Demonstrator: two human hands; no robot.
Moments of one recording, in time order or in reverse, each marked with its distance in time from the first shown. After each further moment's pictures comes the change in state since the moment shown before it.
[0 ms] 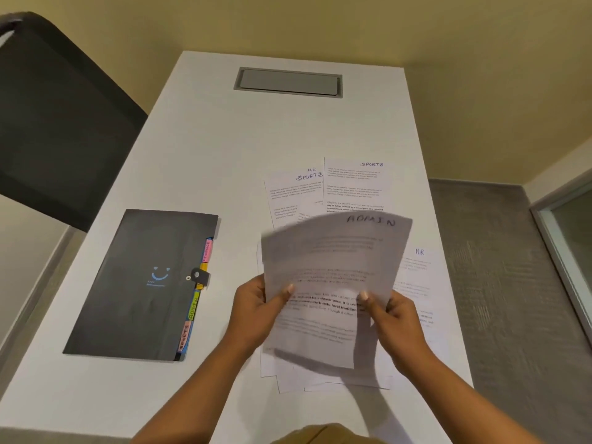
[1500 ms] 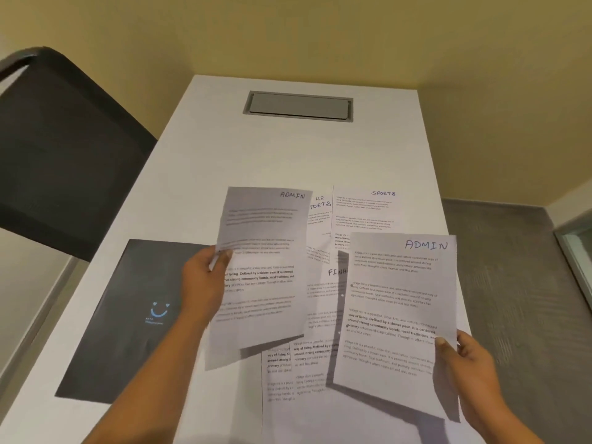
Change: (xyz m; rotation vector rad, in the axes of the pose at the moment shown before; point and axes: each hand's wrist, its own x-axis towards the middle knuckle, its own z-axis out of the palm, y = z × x) left_hand 0.119 0.034 -0.068 0.306 0.387 0.144; right_hand 0.054 0.021 -0.084 -0.105 0.369 0.261
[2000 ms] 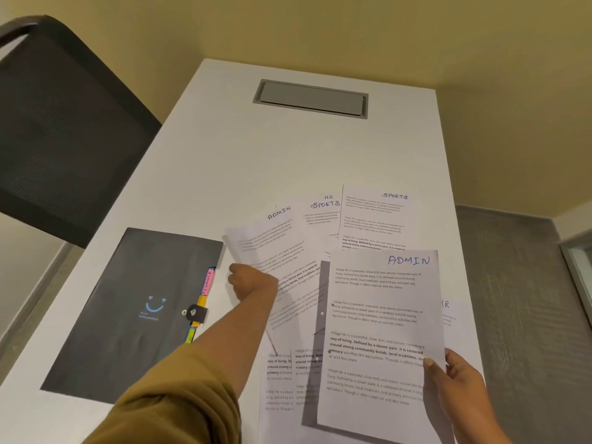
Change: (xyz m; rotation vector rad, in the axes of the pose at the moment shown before) left_hand 0.033 -0.046 0.112 0.325 0.119 -0.656; right_hand -0.014 -0.012 0.021 -0.023 -0.123 0.037
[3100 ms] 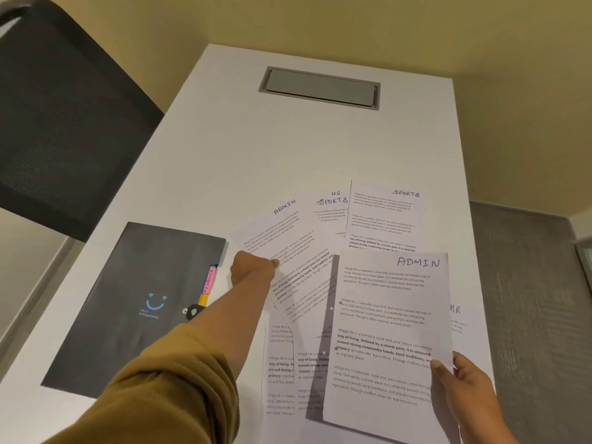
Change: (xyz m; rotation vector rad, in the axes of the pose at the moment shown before) left_hand 0.031 0.016 -0.004 -0.003 -0.078 -0.029; right_hand 0.035 0.017 -0.001 -0.164 0.051 0.015
